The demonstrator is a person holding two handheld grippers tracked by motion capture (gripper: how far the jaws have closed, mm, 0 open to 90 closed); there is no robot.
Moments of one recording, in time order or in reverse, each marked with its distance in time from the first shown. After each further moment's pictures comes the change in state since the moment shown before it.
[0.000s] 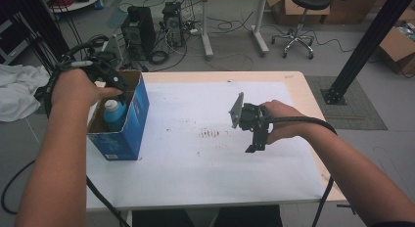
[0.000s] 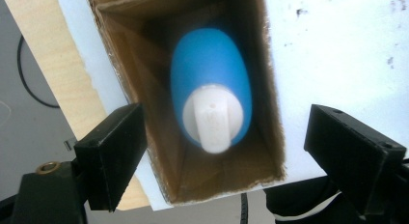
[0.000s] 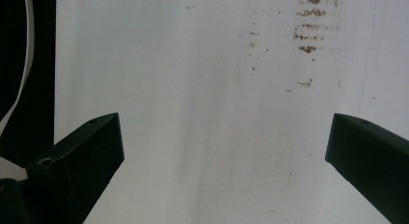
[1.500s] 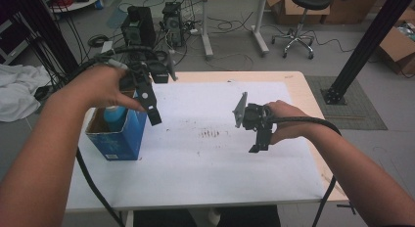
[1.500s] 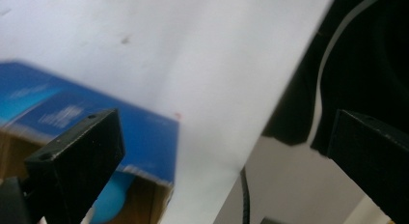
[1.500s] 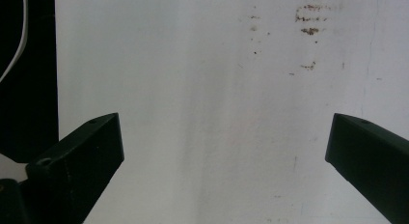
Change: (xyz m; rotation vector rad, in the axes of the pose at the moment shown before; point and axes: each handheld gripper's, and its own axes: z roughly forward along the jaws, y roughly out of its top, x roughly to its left) left arm -0.129 -0.019 -0.020 0.072 -0.136 0.929; right arm 0.001 -0.009 -0.002 0.017 0.001 0.033
